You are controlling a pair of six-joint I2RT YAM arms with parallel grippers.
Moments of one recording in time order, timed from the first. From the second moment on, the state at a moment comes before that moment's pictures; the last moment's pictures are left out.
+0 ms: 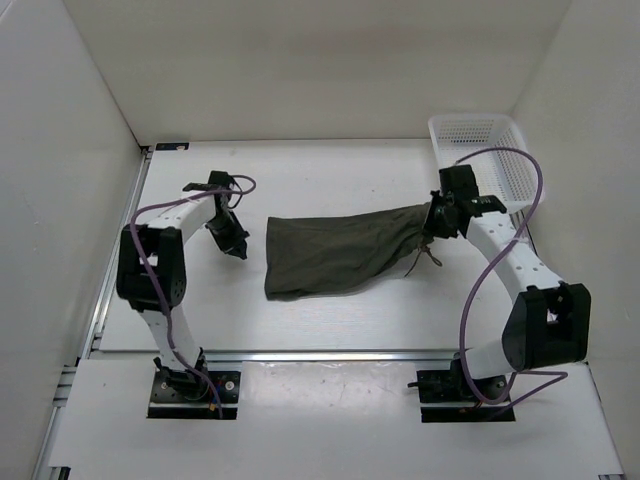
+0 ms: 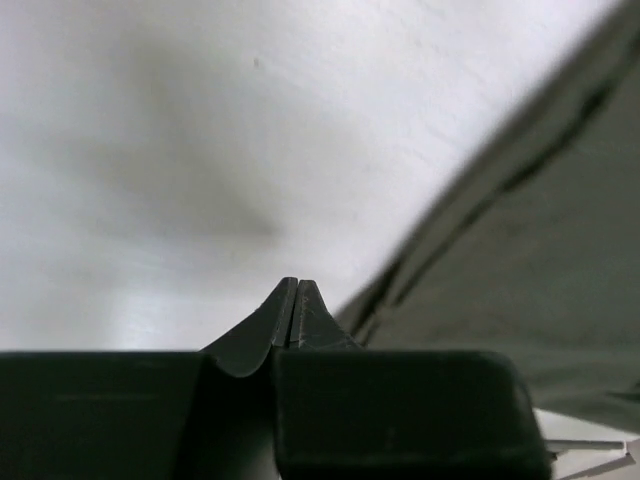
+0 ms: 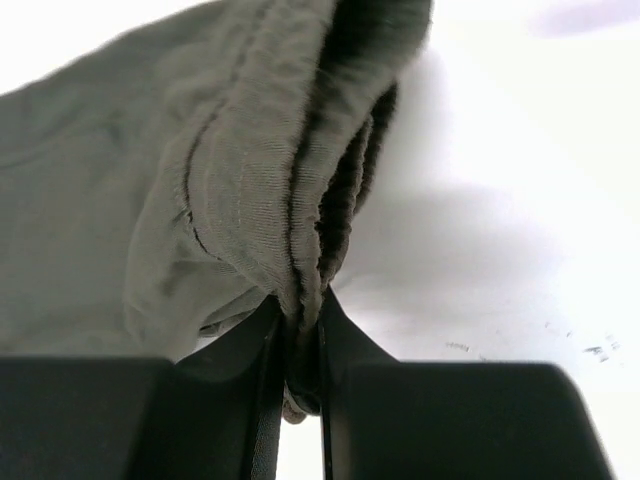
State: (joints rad) left arm -0.14 1.80 1.28 -0.86 0.08 -0.65; right arm 0.19 1.42 1.10 -0.66 0.04 0.42
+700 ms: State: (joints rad) left arm -0.21 1.98 1.38 -0.84 0.08 -0.65; right arm 0.30 1.49 1.19 -0.74 0.19 0.40
